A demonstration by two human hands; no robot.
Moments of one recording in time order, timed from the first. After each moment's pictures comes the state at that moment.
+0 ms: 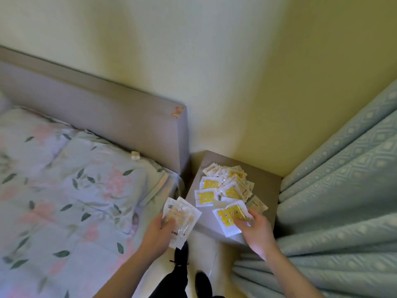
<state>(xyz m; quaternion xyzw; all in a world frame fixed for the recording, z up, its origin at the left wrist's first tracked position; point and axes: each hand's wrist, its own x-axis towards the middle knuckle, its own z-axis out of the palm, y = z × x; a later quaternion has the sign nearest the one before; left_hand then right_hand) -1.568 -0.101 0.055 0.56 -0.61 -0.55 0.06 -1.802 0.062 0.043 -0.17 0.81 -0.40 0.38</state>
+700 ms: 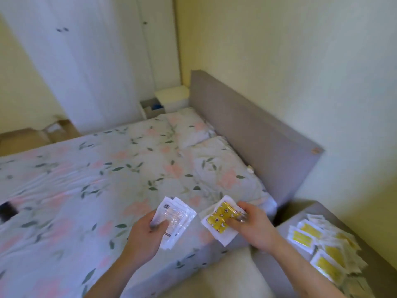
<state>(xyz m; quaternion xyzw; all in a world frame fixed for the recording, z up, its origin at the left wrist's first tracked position) -1.197 0.079 0.182 0.72 -0.48 -0.38 0.32 -1.492 0.020 0.174 -0.63 0.60 -0.25 0.42</state>
